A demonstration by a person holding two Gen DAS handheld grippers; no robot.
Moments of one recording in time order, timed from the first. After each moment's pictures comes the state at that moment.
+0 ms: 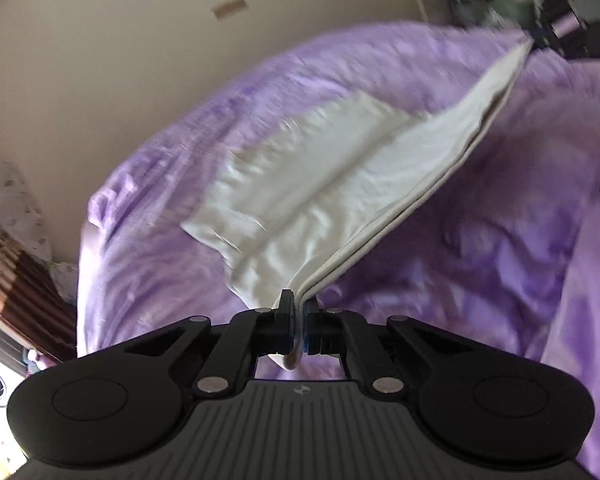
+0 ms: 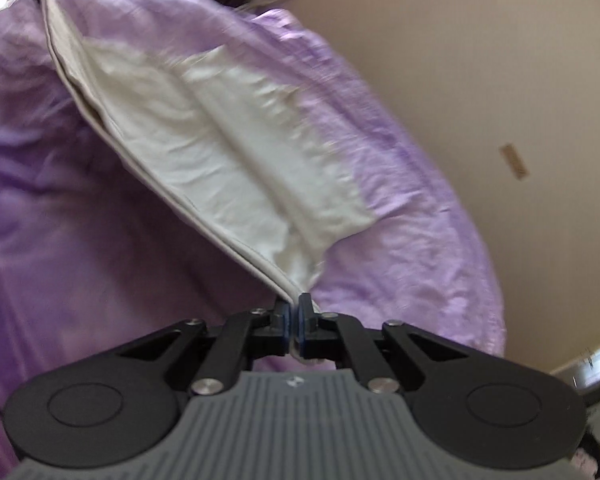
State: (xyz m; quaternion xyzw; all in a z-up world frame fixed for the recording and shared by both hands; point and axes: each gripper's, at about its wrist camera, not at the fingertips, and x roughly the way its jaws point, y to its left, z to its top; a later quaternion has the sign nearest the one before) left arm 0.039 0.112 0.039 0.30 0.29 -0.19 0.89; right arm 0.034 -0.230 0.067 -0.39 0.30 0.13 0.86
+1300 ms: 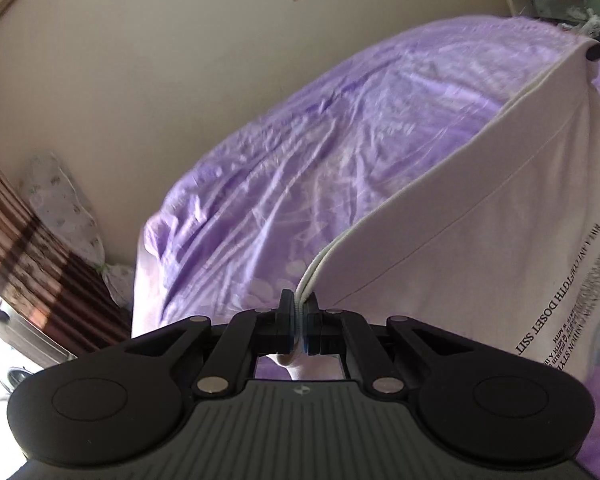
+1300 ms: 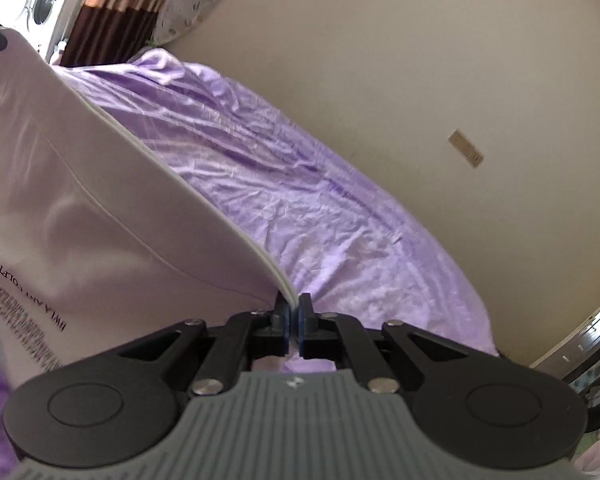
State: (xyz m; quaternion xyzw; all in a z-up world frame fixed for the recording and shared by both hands) left arm 0.335 0.091 0.044 0.31 0.30 -0.08 0.90; right arm 0.309 -0.221 0.087 -0.31 0.28 0.07 0.91
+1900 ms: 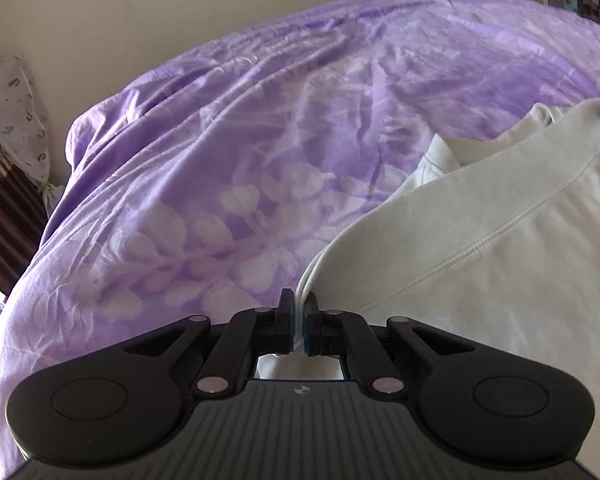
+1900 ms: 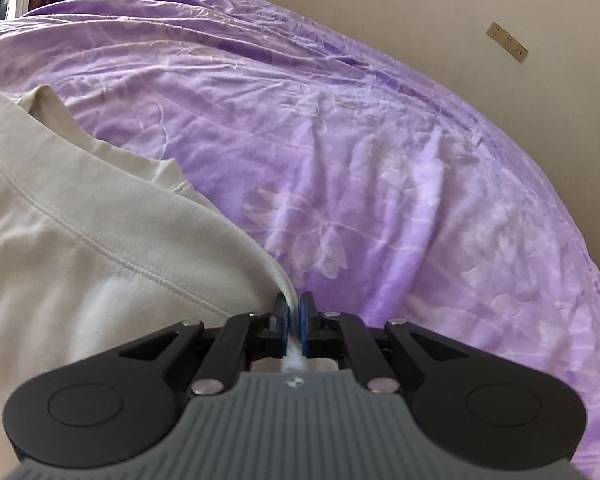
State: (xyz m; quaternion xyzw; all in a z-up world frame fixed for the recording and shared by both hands) left arm 0.457 0.122 -0.094 0.20 0.37 -0.09 0.90; right arm 0.491 -0.214 -0.100 -0.22 0.38 0.07 0.89
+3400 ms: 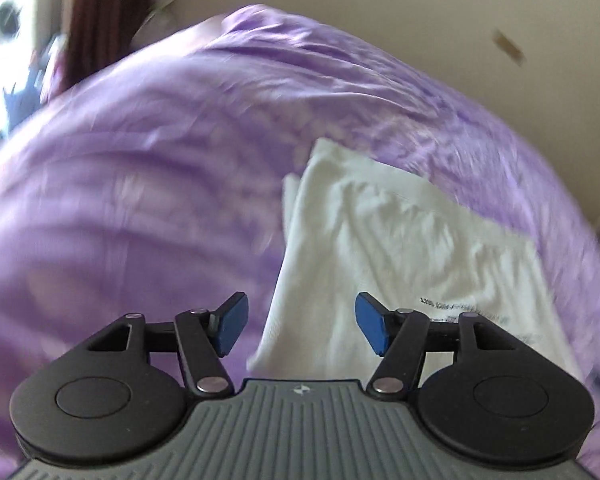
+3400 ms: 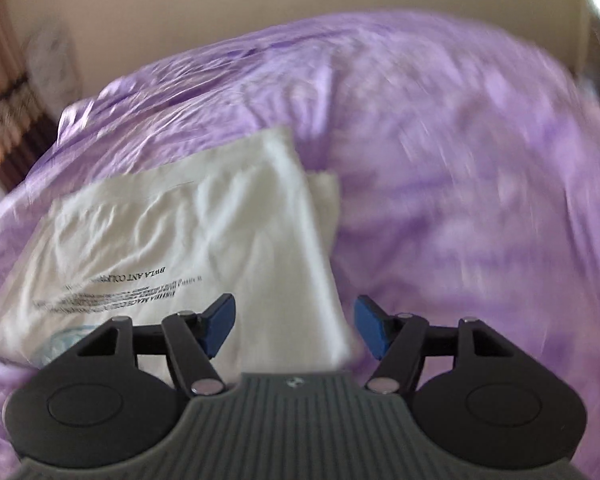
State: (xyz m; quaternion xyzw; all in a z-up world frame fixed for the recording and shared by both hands) left arm 0.260 0.217 -0.040 -0.21 0.40 0.01 0.89; right arm 0.253 -0.295 -0.029 0.14 0.42 -0.01 0.90
